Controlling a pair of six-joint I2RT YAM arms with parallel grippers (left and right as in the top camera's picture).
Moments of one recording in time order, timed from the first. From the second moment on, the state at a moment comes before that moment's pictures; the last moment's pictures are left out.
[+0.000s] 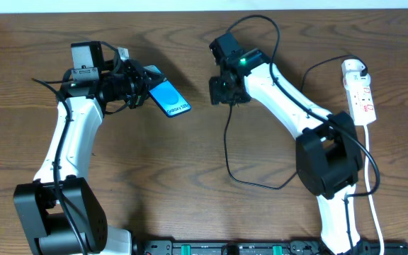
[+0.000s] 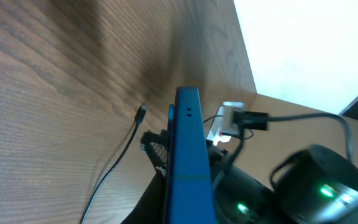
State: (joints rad) left arm 0.10 1.65 1.23 -0.53 0.84 -0.86; right arm 0.55 2.19 1.84 -0.93 -0.11 0.47
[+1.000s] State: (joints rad) left arm 0.10 1.65 1.23 -0.55 0.84 -0.84; right arm 0.54 2.31 1.84 -0.99 -0.06 0.52
